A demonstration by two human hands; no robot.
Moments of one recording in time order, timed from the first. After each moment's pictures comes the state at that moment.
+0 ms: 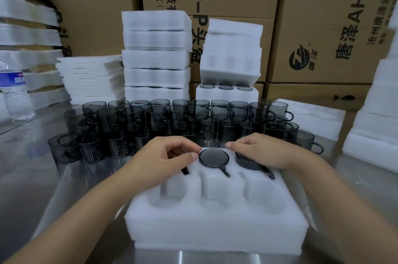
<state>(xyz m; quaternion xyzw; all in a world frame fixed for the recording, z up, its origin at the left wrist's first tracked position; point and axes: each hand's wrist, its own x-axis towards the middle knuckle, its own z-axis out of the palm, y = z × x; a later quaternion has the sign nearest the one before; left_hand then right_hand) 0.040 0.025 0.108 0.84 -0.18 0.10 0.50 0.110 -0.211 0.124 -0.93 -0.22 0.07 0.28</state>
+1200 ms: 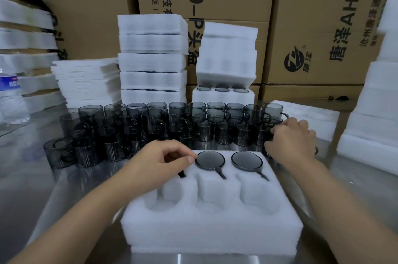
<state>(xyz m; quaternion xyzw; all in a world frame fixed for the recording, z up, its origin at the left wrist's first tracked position) 0.042 0.027 0.107 0.85 -0.17 0.09 0.49 0.129 -0.242 0.114 -0.97 0.08 -0.21 0.03</state>
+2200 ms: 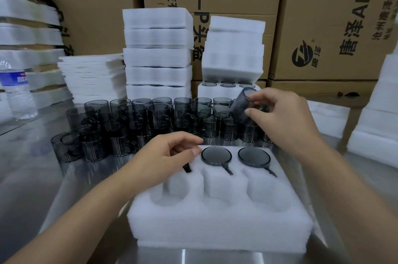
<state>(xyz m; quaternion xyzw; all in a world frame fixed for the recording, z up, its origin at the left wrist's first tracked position) 0.039 0.023 0.109 0.84 -0.17 0.10 0.51 0.082 -0.205 0.159 -0.86 -0.17 -0.33 0.36</state>
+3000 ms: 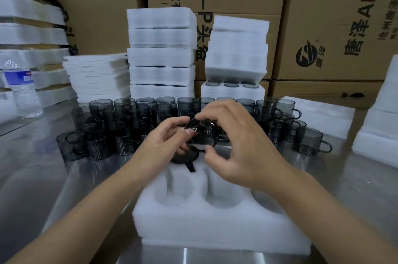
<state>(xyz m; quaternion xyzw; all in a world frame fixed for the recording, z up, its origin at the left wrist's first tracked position) 0.053 0.026 0.105 0.75 -0.12 0.16 0.63 0.049 -0.154 0.136 -0.79 -0.44 -0.33 0.26</state>
